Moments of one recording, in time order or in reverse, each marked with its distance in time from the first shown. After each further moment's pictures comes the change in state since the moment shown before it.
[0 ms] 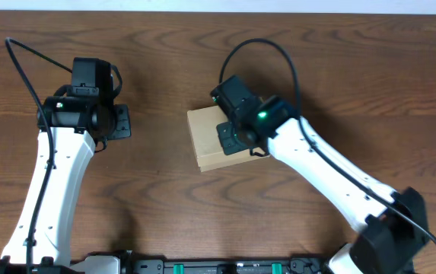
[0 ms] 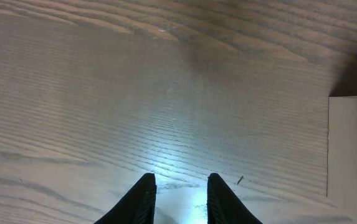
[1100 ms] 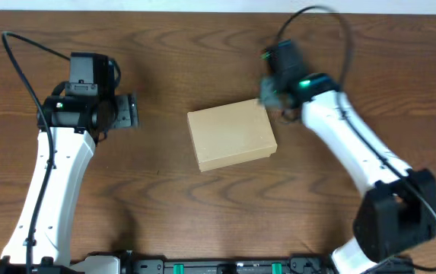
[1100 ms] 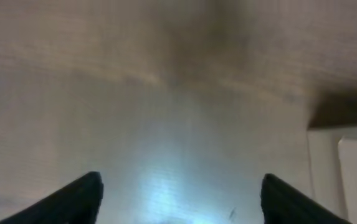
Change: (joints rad) left arm 0.000 0.000 0.000 0.152 0.018 0.051; right arm -0.343 0.045 -0.016 0.307 0.148 -0.013
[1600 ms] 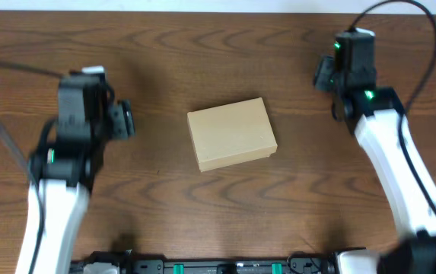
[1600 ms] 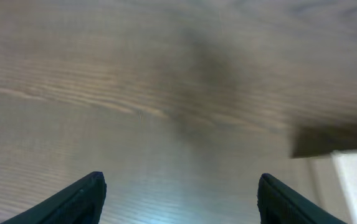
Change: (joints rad) left arm -0.036 -0.307 -0.196 0.165 -0.045 -0.026; right arm -0.230 -0.258 -0.159 0.201 0.120 -0.076
